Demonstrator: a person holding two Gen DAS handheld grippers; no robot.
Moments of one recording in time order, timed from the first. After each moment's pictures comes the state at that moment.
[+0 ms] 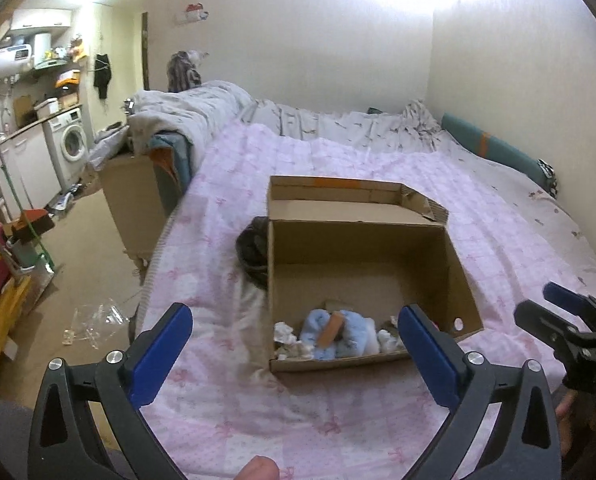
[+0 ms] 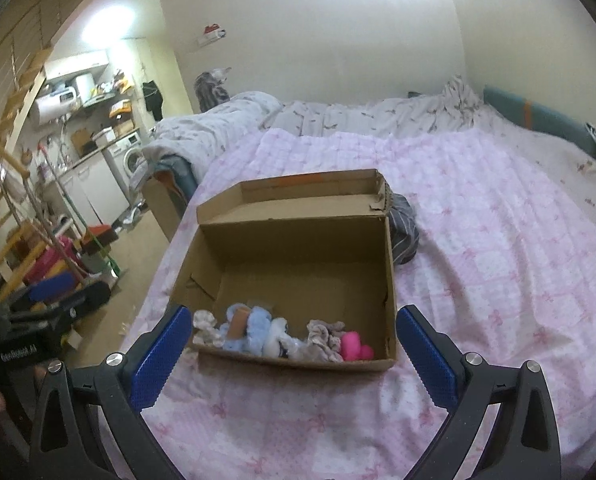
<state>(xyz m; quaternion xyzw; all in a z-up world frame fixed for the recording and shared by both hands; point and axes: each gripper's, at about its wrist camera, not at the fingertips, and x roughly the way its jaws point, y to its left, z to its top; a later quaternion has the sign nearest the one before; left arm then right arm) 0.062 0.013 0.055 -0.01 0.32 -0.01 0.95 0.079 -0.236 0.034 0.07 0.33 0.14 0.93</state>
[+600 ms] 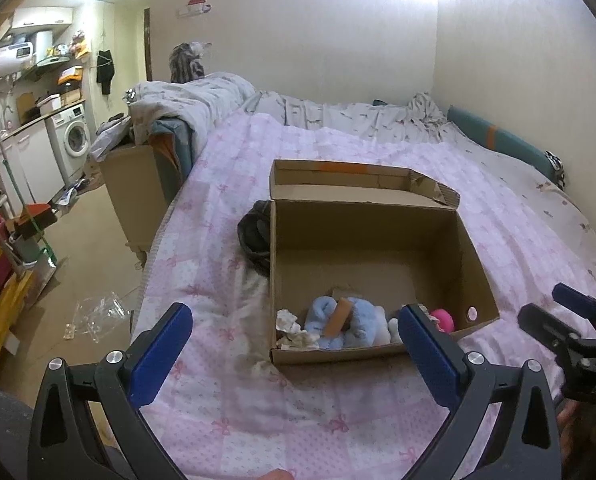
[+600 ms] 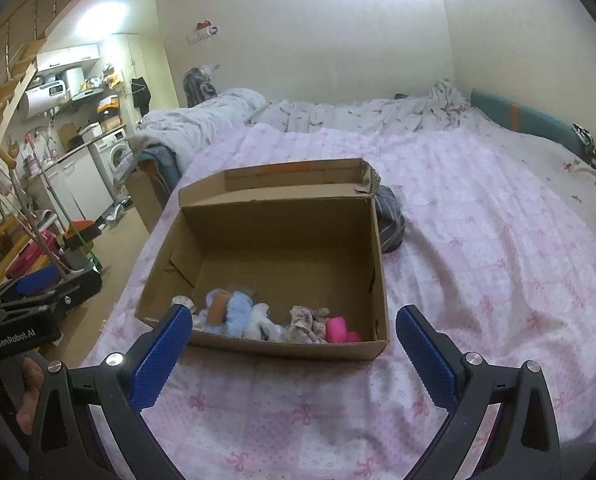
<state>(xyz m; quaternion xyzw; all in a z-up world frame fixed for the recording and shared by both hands) 0.072 0.011 0.031 0.00 0.33 -0.01 0.94 0.072 -0.233 0.008 0.05 0.32 0.11 0.94</state>
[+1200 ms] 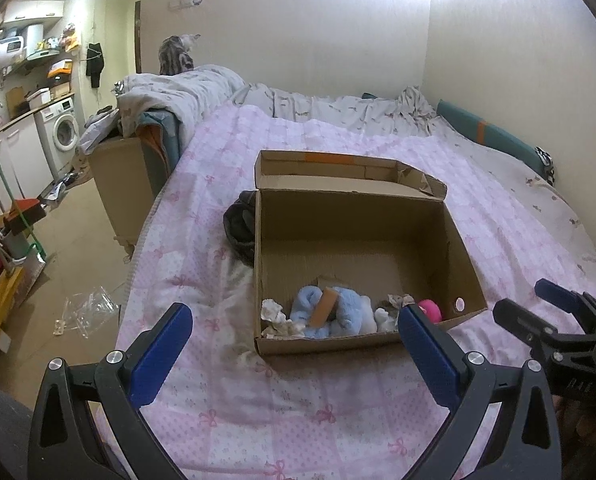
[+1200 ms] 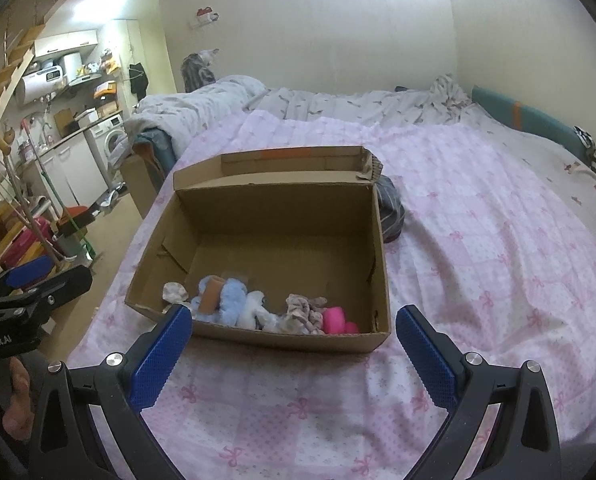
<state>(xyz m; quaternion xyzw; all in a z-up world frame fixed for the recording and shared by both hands) 0.073 0.007 0.025 -0.01 0.34 -0.03 0.94 0.076 -0.225 0.000 0.03 0.34 0.10 0.93</state>
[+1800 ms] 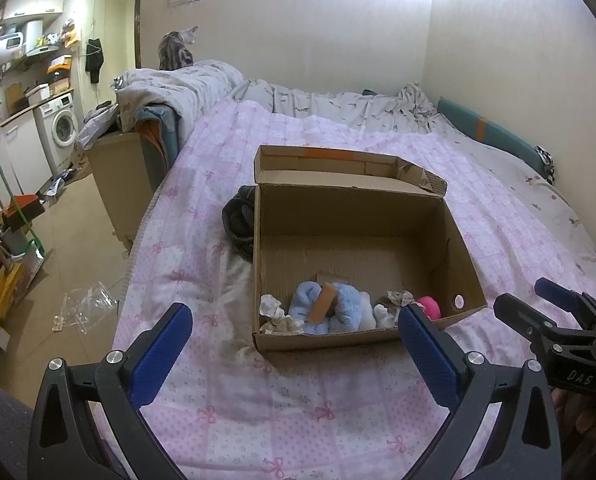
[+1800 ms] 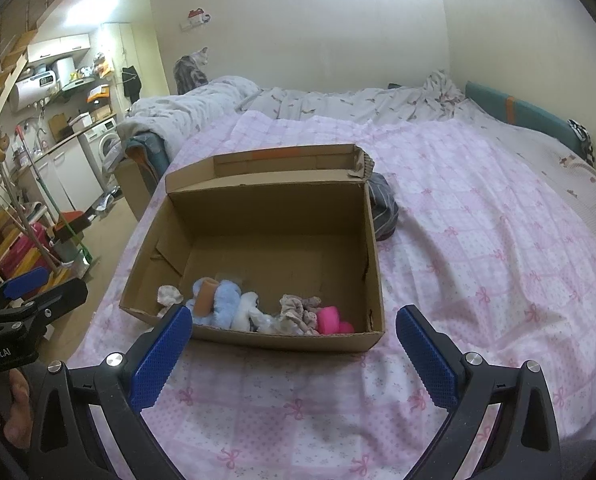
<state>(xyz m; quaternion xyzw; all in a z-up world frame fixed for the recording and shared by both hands) 0.074 0.008 0.023 -0.01 0.35 -0.03 0.94 0.079 -0.230 -0.001 0.04 0.35 0.09 0.93</state>
